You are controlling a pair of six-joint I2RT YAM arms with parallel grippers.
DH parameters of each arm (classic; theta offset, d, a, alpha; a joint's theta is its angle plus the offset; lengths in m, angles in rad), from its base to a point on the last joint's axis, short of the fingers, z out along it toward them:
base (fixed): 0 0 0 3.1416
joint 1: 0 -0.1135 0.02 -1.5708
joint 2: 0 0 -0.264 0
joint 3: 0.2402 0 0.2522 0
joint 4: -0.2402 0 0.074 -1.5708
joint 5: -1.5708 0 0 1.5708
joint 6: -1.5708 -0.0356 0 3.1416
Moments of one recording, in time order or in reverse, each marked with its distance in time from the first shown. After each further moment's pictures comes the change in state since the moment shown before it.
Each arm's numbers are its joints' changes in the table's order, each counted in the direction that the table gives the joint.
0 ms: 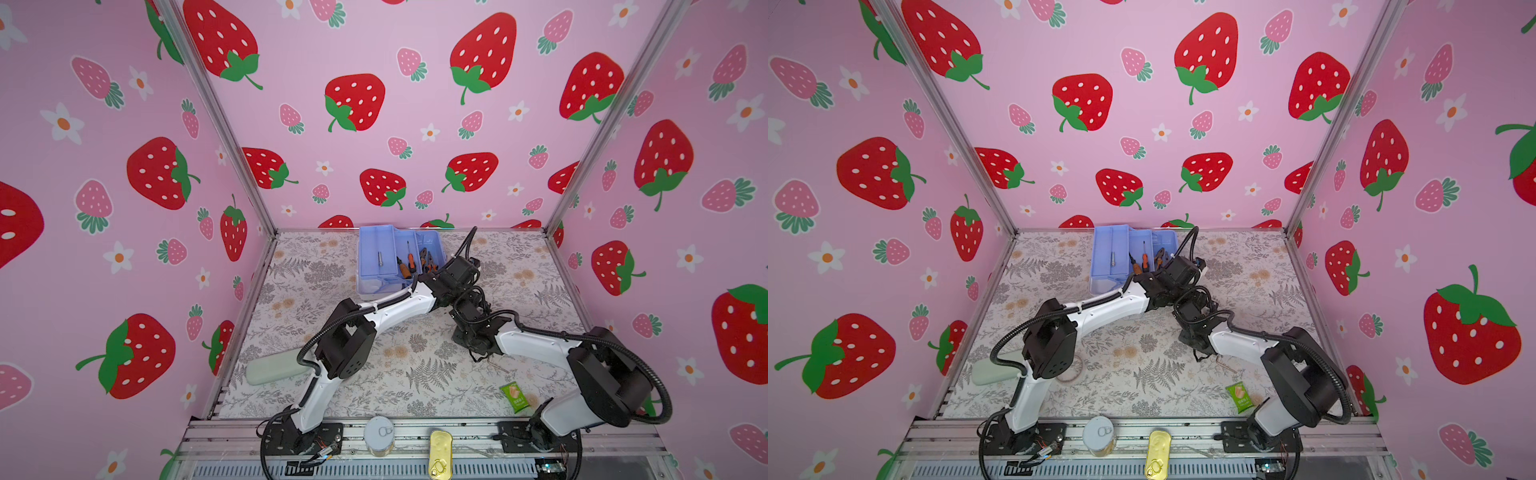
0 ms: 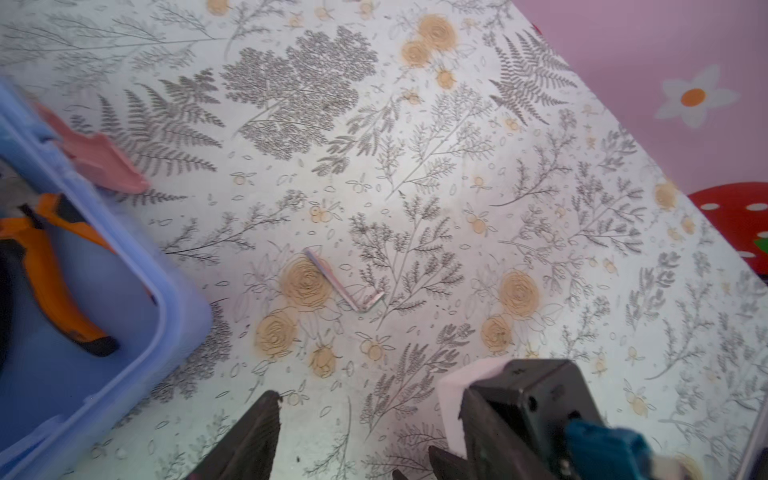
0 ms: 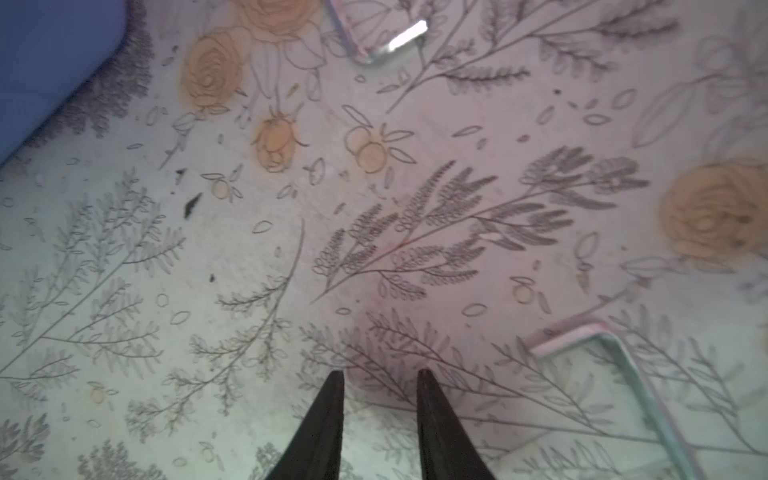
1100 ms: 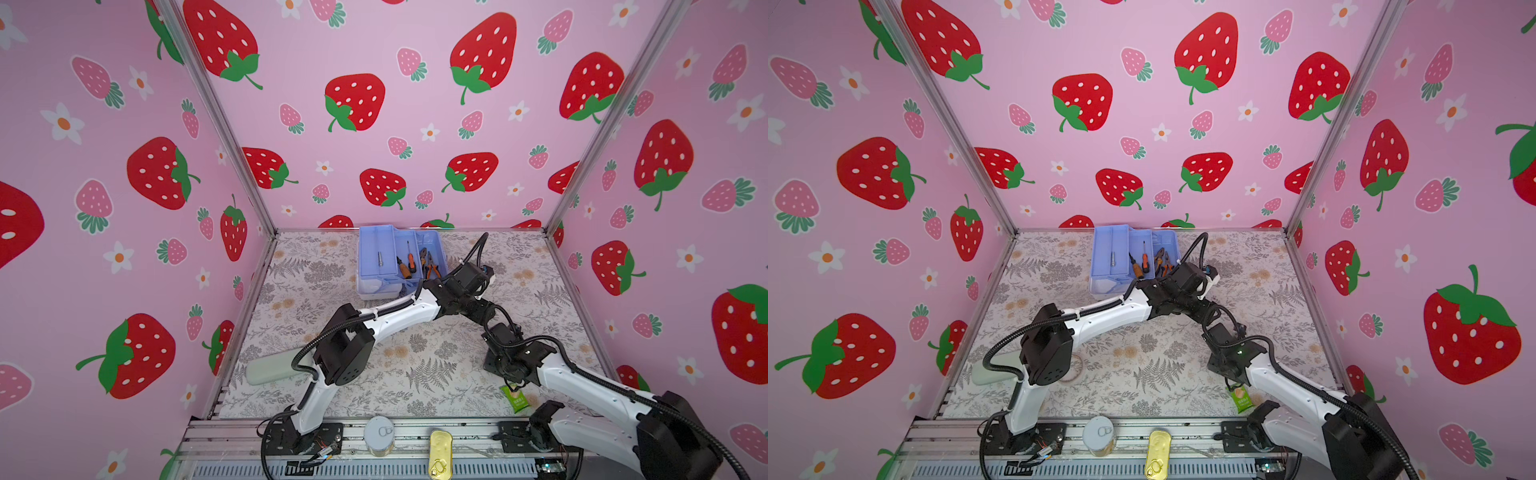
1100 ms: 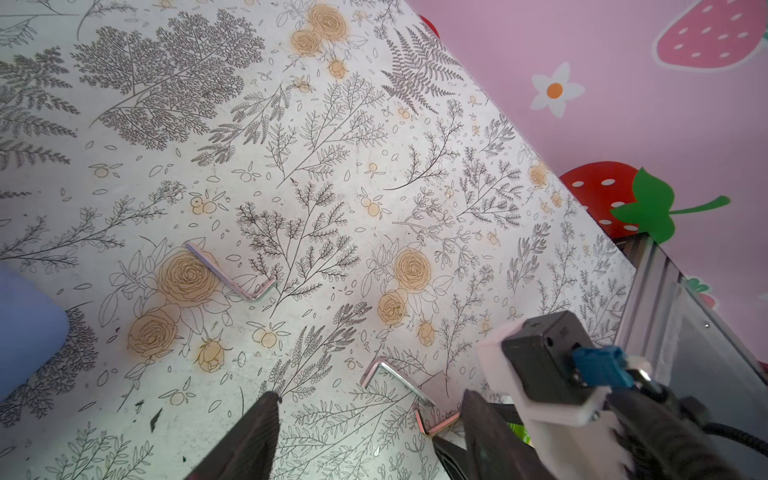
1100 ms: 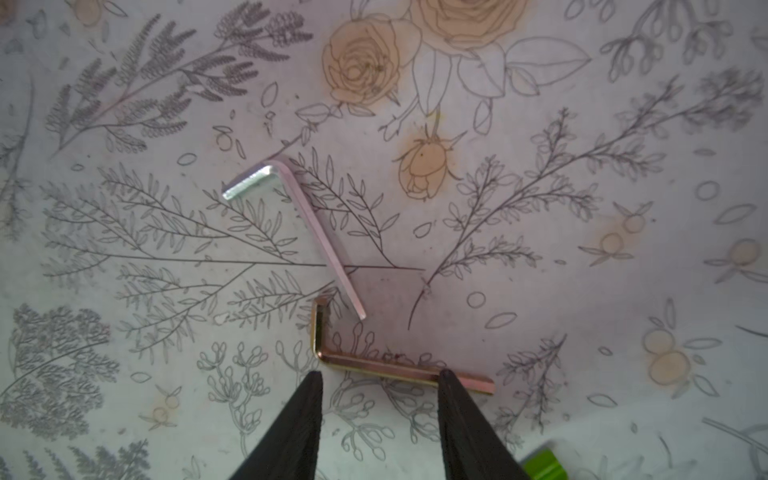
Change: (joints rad) left arm 0.062 0.036 -0.019 0.033 -0.143 0.053; right arm 0.090 0.441 -0.275 -0.264 0.030 0.100
